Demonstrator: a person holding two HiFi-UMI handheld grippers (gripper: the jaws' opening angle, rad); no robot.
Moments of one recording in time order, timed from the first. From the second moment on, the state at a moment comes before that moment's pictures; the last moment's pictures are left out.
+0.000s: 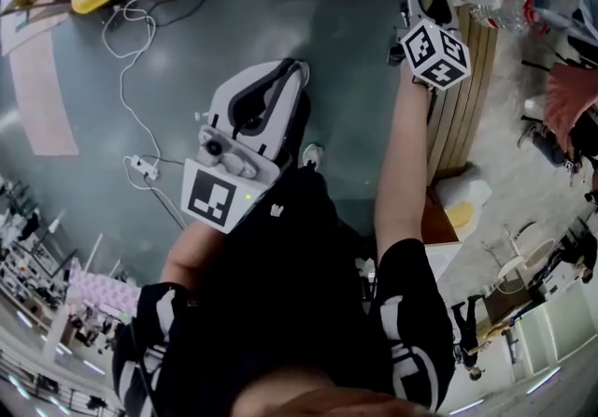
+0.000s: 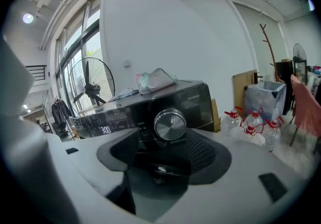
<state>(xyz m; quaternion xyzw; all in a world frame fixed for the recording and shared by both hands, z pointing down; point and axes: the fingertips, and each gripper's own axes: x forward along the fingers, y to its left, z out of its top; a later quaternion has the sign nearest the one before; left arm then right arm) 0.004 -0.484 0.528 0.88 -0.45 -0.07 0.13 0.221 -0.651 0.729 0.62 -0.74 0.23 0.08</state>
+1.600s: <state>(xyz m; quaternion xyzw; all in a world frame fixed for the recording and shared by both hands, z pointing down) -0.004 -0.465 0.515 0.88 -0.46 -0.08 0.12 0.228 -0.648 0.714 0.64 -0.73 0.14 0.18</state>
